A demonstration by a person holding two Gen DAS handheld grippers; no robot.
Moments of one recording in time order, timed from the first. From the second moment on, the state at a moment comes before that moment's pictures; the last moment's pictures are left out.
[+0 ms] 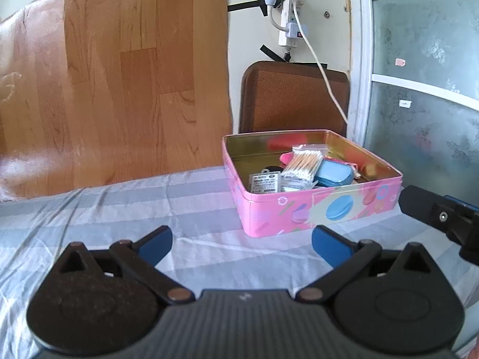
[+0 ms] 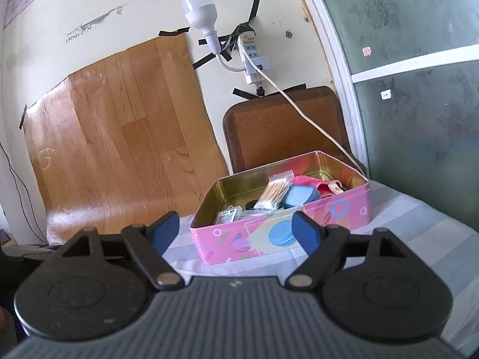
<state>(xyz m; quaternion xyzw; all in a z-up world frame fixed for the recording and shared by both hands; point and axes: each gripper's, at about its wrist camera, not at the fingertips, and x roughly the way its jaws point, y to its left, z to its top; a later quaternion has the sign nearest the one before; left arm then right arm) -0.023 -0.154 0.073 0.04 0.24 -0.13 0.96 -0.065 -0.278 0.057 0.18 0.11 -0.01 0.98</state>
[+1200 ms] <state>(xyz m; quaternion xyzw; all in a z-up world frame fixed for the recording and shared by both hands) -0.027 -0.163 0.066 0.08 0.26 -0.08 0.96 -0.068 -0.271 0.051 0.19 0.11 -0.03 0.98</state>
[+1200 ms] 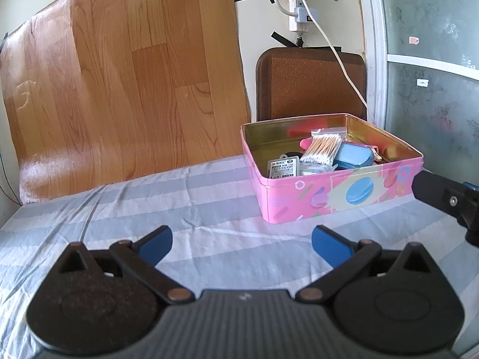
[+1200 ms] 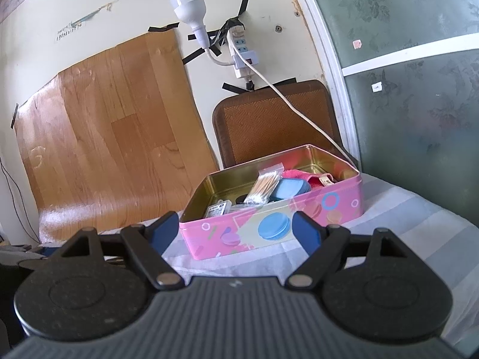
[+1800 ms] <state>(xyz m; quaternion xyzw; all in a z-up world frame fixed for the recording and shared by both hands) -0.024 -0.167 0.055 0.08 0.29 -0.09 0.95 -0.063 -0.273 0.047 0.19 0.12 -0.03 0.97</state>
